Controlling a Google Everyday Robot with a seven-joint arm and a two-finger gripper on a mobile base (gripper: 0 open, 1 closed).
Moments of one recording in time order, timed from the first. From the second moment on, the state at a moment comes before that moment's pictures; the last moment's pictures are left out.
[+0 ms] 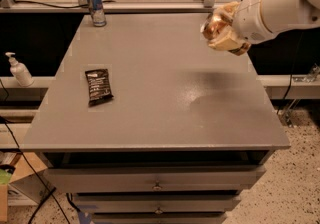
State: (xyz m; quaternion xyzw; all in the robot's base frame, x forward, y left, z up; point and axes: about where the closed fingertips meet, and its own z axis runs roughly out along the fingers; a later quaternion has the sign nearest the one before) arm 0.619 -0.153 0.942 -0.61 0.66 -0.03 0.43
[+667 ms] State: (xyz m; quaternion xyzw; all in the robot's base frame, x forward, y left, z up) arm 0.604 -0.165 0.946 -0.59 0.64 0.08 0.49
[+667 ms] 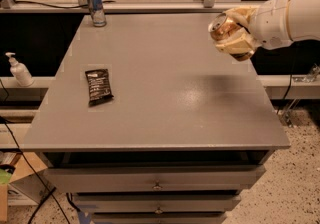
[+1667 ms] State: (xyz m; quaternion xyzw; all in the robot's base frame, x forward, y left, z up) arm 0.603 -0.182 0.944 -0.52 0.63 0.21 0.53
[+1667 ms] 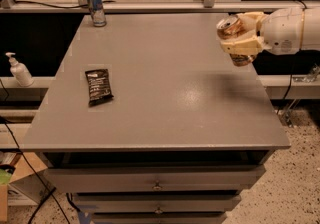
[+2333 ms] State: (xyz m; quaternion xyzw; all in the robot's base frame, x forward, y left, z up) arm 0.606 -0.185 0.930 -0.50 0.60 0.26 0.57
